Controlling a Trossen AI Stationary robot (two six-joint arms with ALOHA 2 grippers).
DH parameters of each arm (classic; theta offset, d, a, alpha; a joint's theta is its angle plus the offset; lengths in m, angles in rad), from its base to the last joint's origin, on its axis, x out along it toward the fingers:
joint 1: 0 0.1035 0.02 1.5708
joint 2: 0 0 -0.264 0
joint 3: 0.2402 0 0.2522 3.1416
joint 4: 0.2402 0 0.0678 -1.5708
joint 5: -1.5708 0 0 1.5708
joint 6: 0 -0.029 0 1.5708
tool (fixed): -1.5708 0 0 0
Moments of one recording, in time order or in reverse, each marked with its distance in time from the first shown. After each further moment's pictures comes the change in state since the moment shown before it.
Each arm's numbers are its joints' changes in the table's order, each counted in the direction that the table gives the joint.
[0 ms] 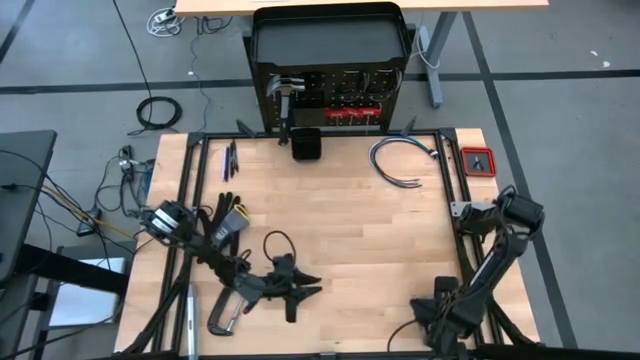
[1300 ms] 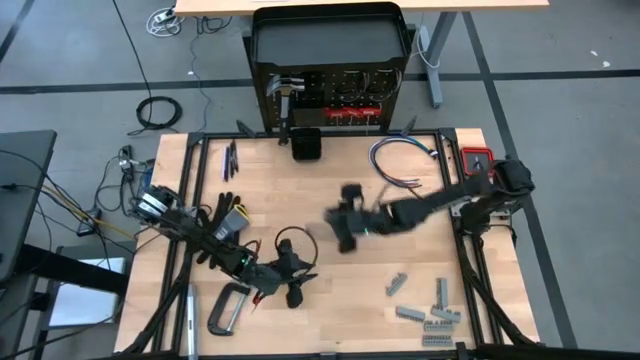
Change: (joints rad) left arm 0.100 0.169 -0.002 0.622 0.107 -0.017; right arm -0.881 0.182 -0.108 -0.909 0.645 1.450
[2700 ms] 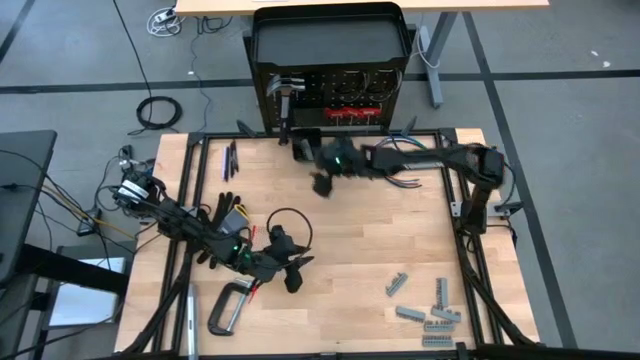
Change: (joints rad) left arm 0.048 0.180 0.000 0.172 -0.068 0.074; right arm -0.392 -0.139 0.296 0.206 -0.283 -0.244
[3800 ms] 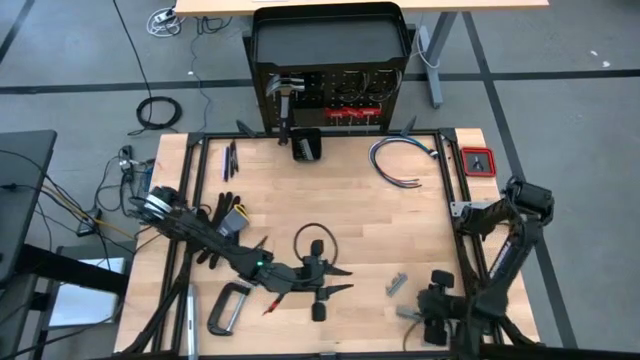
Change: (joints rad) left arm -0.014 -0.236 0.396 -0.248 0.136 -0.553; right arm 1.420 0.097 -0.294 0.554 0.321 -1.446
